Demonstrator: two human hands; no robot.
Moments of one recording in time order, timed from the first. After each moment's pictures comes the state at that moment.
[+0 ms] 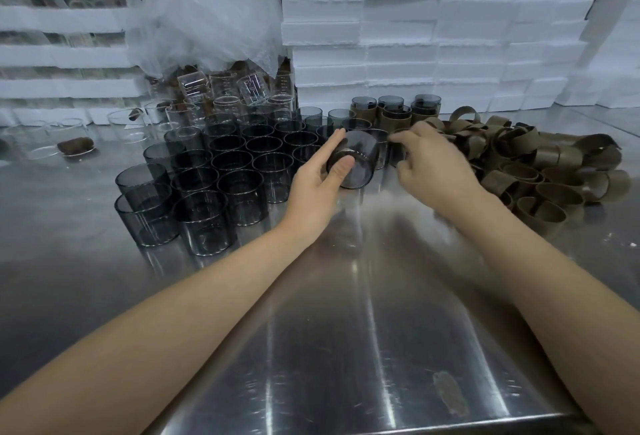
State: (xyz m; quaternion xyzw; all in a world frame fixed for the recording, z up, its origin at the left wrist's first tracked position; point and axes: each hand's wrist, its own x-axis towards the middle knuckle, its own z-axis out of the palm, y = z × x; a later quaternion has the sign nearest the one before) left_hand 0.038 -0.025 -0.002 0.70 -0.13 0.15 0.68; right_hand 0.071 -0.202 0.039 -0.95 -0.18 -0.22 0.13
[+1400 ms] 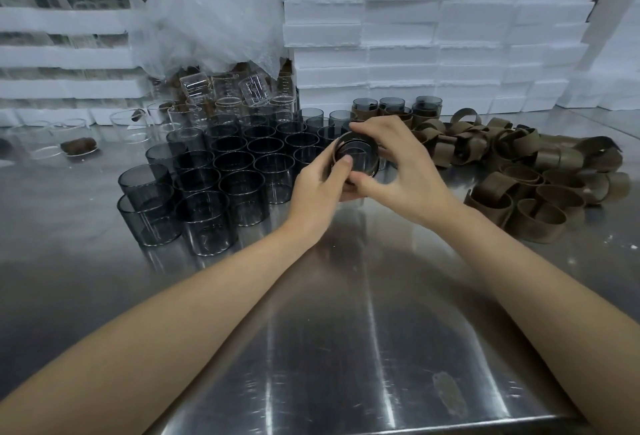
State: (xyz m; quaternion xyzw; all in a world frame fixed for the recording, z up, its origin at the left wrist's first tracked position) left_hand 0.037 -0.031 0.000 0.66 -0.12 0.14 0.73; right_hand 0.046 -0.176 0.036 -0.81 -0.36 -0.24 0.38
